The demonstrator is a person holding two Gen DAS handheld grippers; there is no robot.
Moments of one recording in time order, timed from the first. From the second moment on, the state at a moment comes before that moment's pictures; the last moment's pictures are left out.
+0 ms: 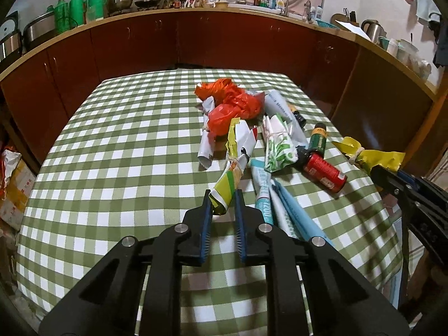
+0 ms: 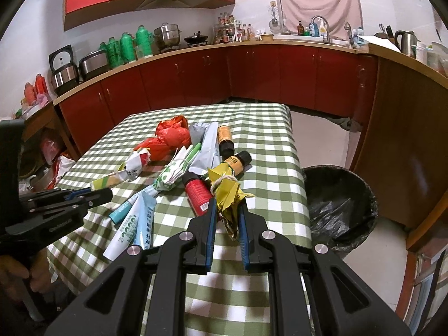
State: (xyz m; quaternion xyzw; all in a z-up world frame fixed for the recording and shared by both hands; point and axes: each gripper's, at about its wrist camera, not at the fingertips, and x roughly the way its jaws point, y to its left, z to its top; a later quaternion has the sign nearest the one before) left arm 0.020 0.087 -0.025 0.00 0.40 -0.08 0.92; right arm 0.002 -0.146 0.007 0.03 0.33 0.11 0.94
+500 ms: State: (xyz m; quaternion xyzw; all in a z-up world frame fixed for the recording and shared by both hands) left arm 0.029 0.050 -0.009 0.00 0.38 -0.10 0.92; right arm 0.016 -0.184 0.016 0.04 0.31 0.05 0.95
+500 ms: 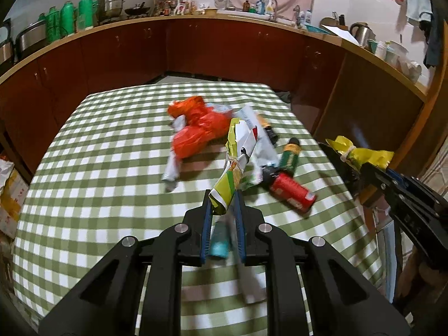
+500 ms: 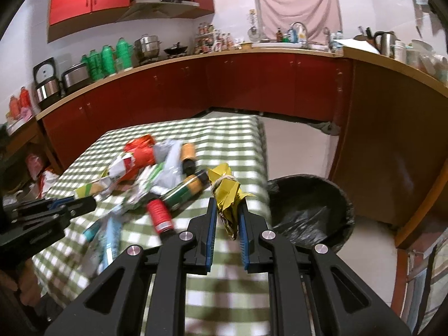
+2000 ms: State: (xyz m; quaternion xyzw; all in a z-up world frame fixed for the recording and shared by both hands) left arm 0.098 -0.106 -0.033 0.05 0.40 -0.17 0.90; right arm 0.055 -0.286 -0.017 0.08 0.32 -0.07 0.94
